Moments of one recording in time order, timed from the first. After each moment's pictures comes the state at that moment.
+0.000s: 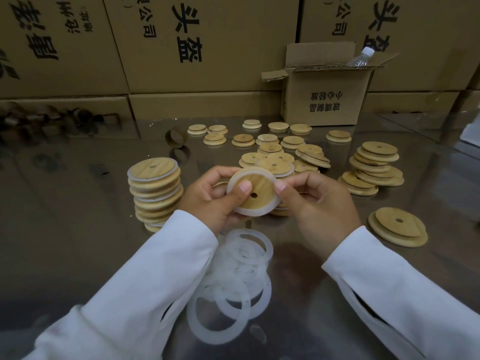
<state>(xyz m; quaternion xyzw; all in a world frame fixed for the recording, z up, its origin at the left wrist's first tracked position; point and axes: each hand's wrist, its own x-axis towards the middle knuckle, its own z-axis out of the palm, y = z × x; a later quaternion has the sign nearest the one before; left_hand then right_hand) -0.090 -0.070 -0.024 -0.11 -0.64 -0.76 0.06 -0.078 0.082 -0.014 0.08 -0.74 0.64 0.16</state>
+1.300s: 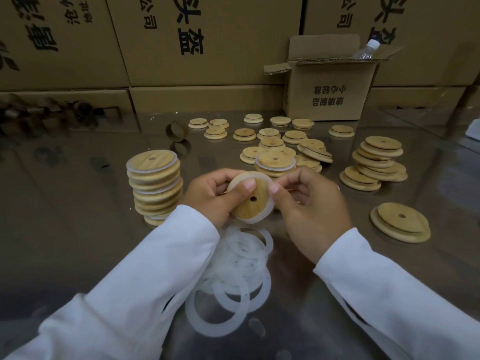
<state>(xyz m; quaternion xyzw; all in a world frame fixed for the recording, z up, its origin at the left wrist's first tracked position) -0.089 -0.069 -0.028 -0.08 -0.70 -0.71 0.08 -0.075 0.078 -0.022 0.11 -0.80 0.56 0.18</state>
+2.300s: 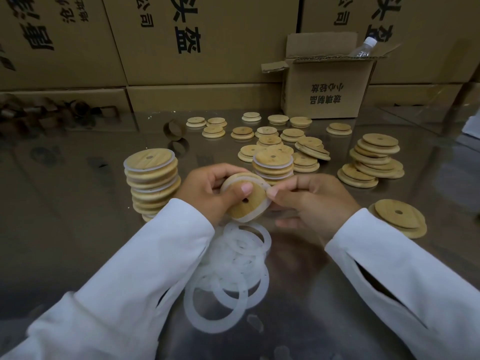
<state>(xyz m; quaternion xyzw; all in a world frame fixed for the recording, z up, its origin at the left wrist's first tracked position) -0.087 -0.076 -0.016 -0.16 -0.78 -0.60 0.09 -0.083 0.089 -0.010 0.03 -0.73 0.68 -0.04</state>
